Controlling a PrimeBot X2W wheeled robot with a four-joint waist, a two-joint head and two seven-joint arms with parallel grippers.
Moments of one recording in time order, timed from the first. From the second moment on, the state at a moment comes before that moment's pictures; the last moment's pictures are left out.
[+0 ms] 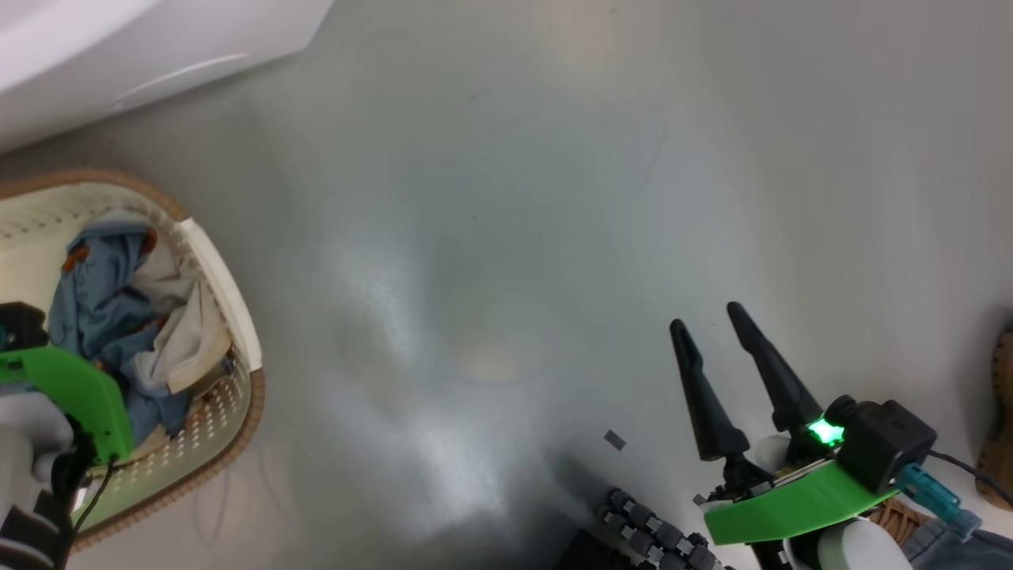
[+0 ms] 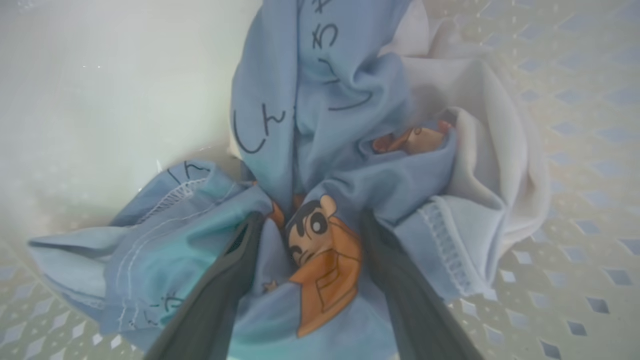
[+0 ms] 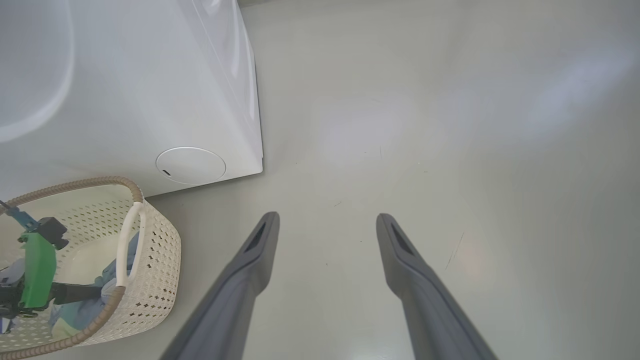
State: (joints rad) left arm -0.79 0.36 -0.29 1.18 -0.45 -0.12 0.16; right arm -0.11 -0.04 0.17 -0.02 0.31 0.13 -0.25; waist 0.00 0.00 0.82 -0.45
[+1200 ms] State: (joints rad) left arm -0.90 0.29 -0.31 1.25 -0.54 -0.13 -0.08; right arm -0.17 -0.04 0.11 -0.03 0.29 0.13 -0.26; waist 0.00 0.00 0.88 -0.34
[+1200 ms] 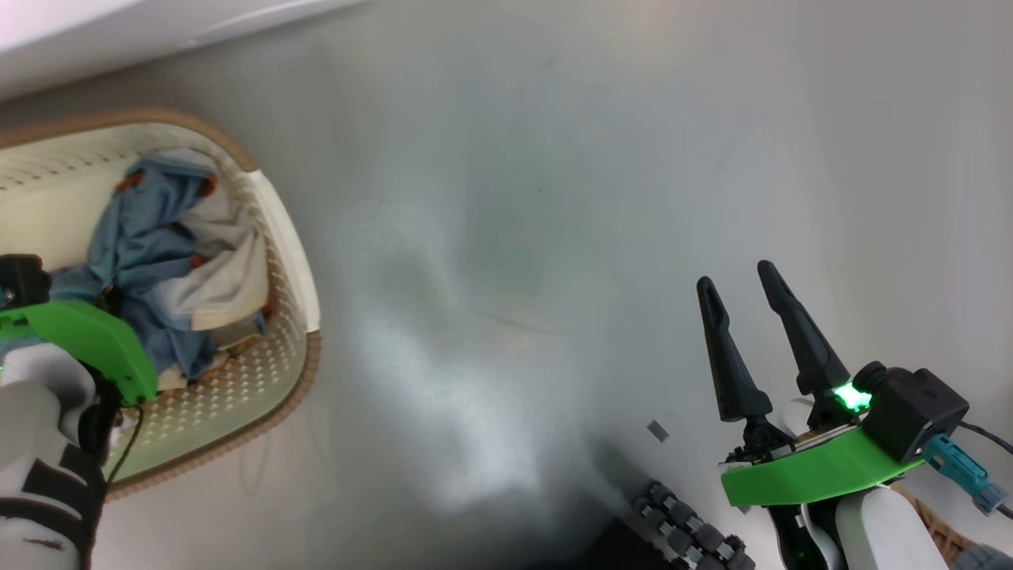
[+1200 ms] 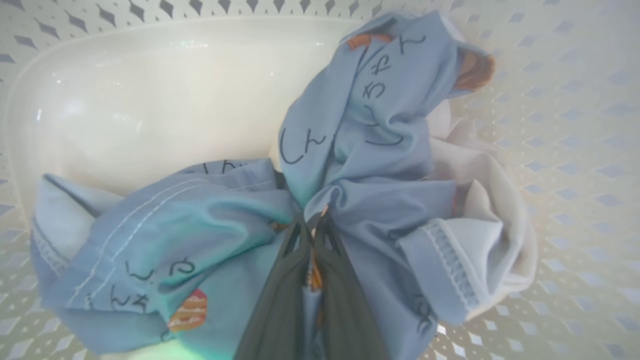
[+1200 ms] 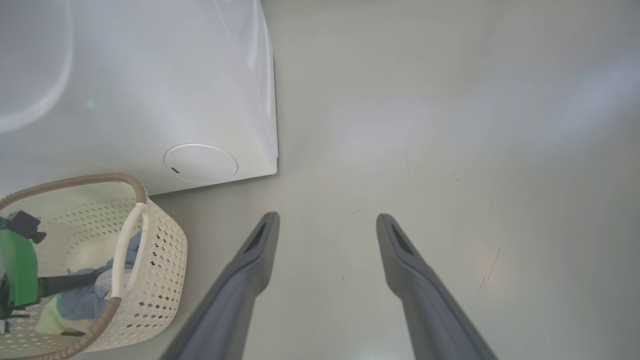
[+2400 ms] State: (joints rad) left arm -0.36 0.19 -0.26 0.82 -0.67 -0.09 -0.25; right arm -0.04 -0.04 0.04 0.10 0.22 0.13 -0.26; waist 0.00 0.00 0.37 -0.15
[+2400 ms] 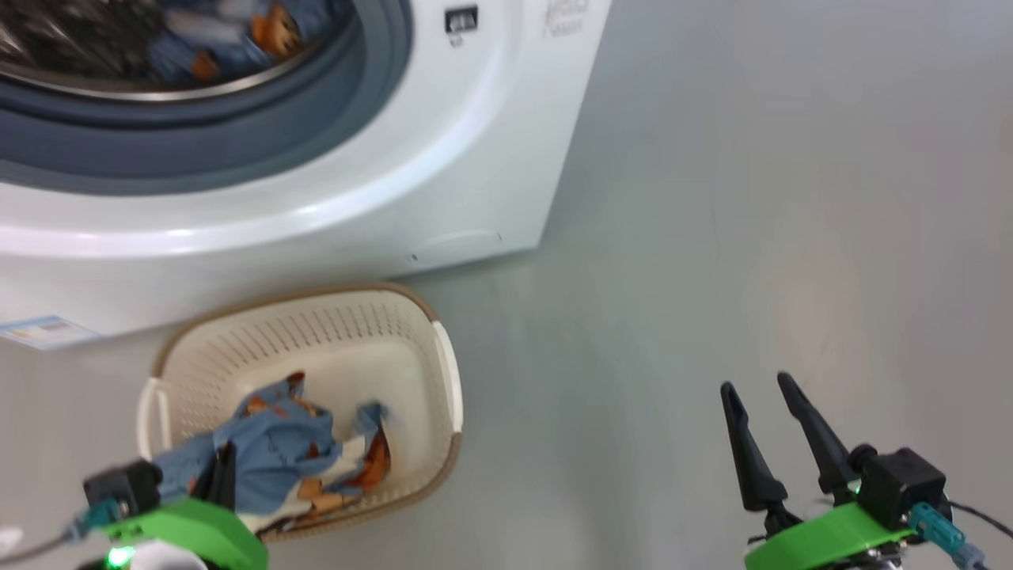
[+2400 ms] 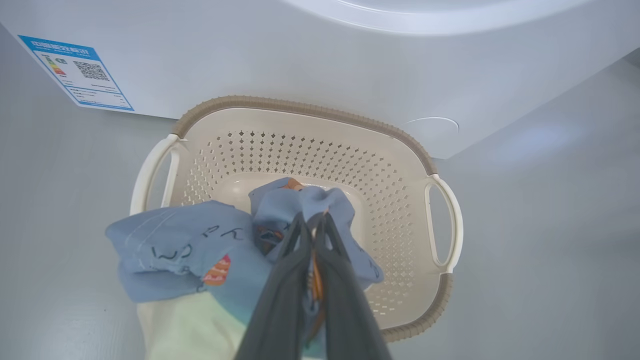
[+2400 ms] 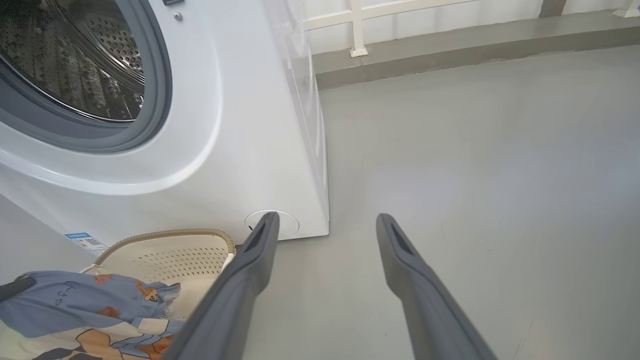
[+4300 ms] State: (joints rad) left arm 0.24 0.05 -0.03 -0.03 -0.31 0.03 -0.25; right arm 0.17 -0.04 -0.01 0.16 0.19 0.13 -0.26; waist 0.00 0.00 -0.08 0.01
